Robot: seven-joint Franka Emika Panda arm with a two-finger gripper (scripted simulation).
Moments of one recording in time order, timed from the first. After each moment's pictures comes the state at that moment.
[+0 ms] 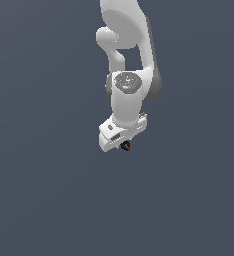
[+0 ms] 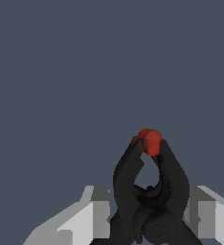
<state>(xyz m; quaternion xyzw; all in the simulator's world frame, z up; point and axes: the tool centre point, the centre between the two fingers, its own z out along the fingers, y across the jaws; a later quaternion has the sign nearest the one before) 0.012 0.027 0.141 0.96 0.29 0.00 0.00</state>
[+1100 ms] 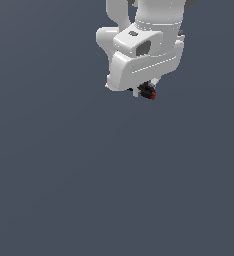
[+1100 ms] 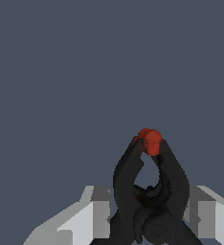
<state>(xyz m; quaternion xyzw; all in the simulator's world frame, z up) -0.017 0.079 0.381 0.96 0.29 0.00 0.00</state>
